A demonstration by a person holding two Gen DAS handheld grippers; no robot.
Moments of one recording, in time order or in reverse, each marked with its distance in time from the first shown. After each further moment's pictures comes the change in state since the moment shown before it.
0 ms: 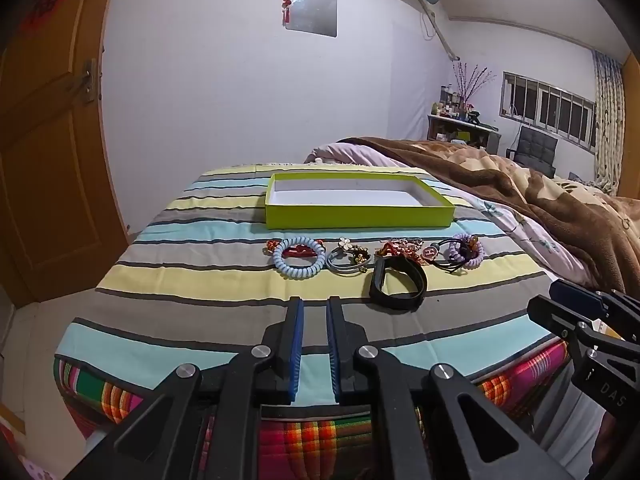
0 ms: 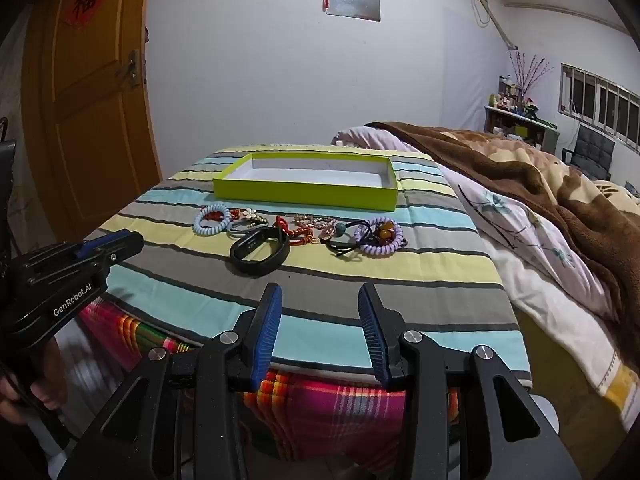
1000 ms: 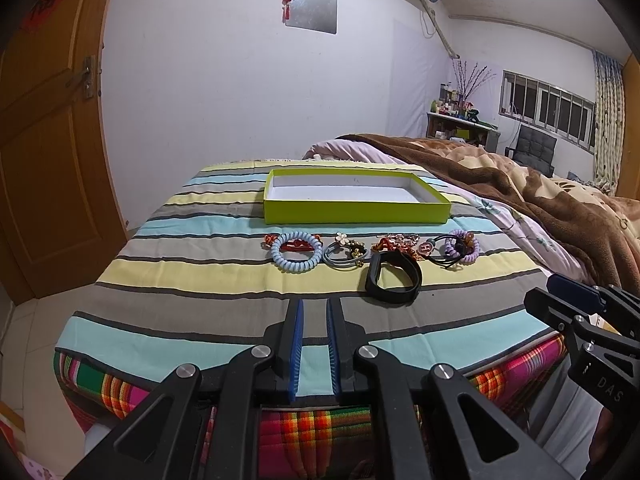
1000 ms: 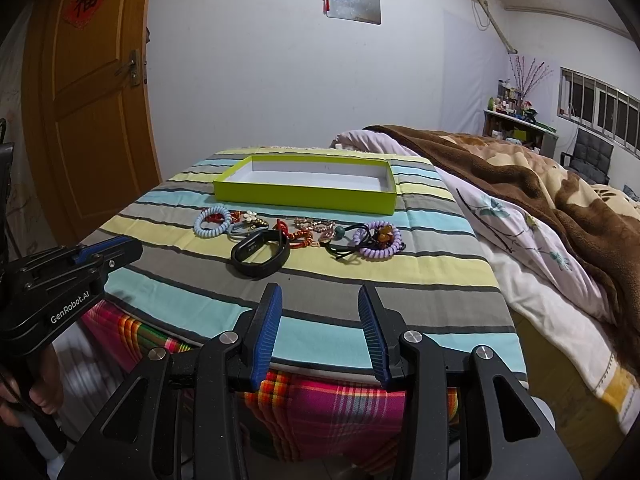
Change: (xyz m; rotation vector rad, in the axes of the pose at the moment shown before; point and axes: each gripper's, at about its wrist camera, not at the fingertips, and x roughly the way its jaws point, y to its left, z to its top) left arm -0.007 -0.001 -0.004 0.012 -0.004 0.011; right arm -0.003 0.001 0.002 -0.009 -0.004 -0.008
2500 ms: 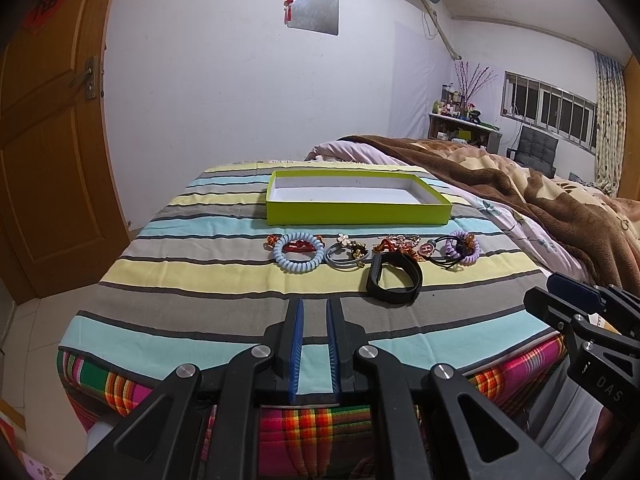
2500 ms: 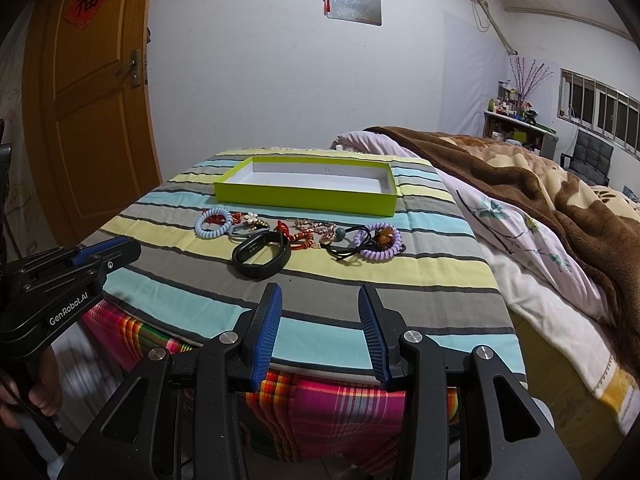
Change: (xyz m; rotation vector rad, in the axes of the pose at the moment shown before) left arm -0.004 0.000 0.001 -0.002 0.000 0.005; right arm -0.001 0.001 0.000 -0.001 -0.002 0.000
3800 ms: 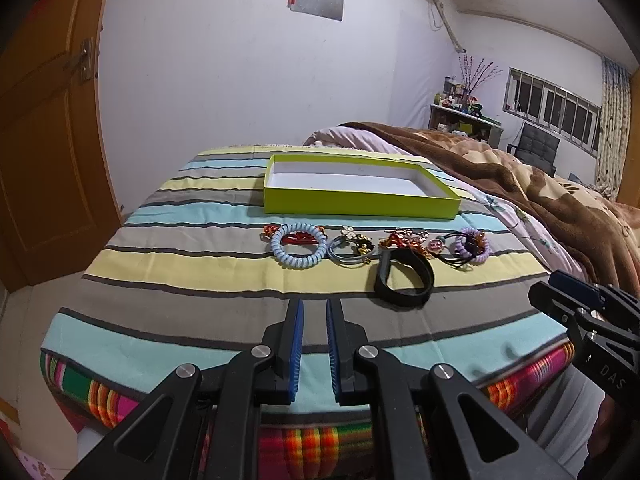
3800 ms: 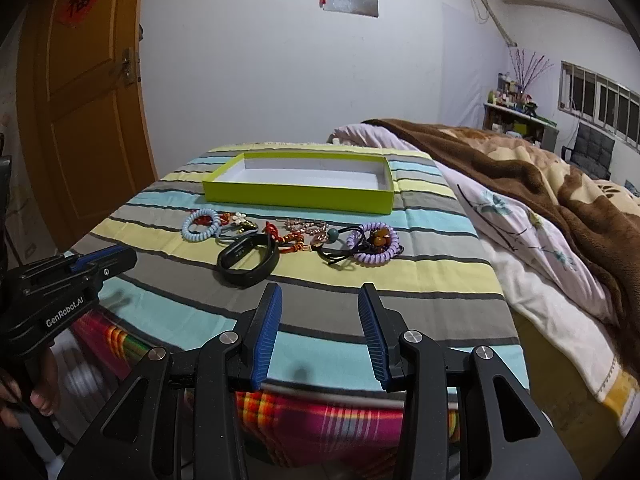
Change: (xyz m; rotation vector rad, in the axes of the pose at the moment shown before) left arm 0.032 0.008 0.008 -0.032 0.058 -0.022; right arm 0.026 -0.013 0.011 0.015 0.041 0.002
